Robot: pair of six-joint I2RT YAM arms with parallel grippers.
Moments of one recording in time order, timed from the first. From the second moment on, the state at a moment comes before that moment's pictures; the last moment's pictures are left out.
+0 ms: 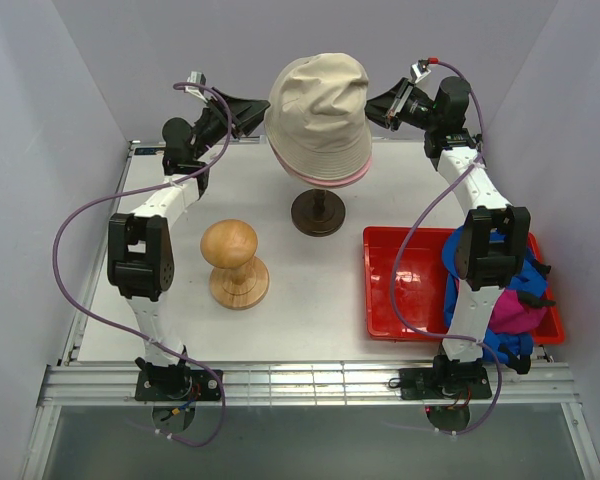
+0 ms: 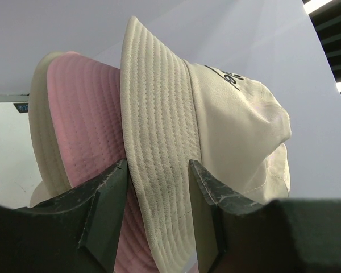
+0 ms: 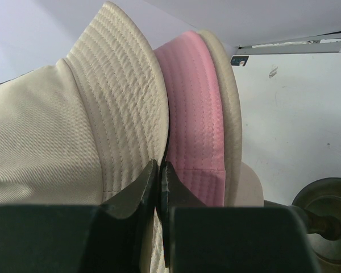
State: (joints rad) left arm -0.14 1.94 1.50 0.96 0.75 -1.47; right arm 0.11 2.00 1.80 0.26 -0.93 1.13
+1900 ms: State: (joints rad) left arm -0.16 1.94 1.52 0.69 0.65 -1.35; right arm 0.11 1.86 1.58 0.28 -0.81 1.06
